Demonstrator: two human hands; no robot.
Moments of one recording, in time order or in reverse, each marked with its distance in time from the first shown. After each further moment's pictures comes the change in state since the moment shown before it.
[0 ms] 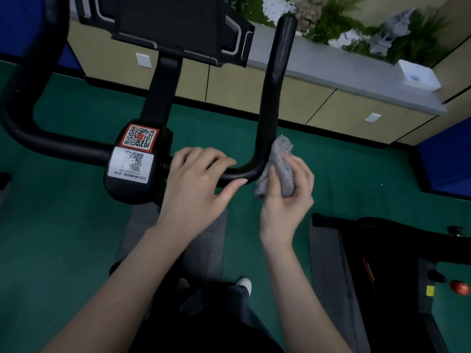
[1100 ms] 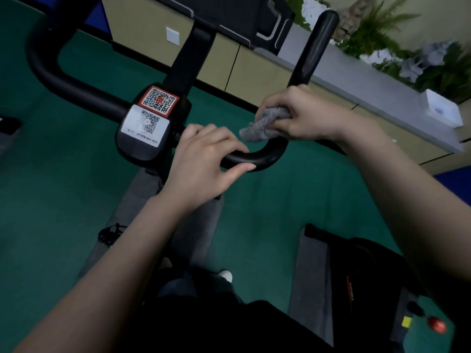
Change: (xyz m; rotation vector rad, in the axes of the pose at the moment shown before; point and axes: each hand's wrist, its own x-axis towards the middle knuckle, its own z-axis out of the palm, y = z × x) left_hand 0.002 0.006 -0.003 -0.111 -0.009 -0.110; right_hand 0.145 -0.065 0.046 -0.864 -1.503 -0.650
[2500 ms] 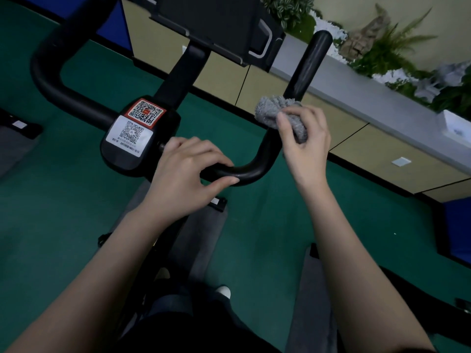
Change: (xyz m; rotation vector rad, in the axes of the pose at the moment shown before) left_hand 0.002 0.009 0.002 -0.018 0.002 -0.079; right_hand -0.018 0.024 0.065 0.490 0.969 0.230
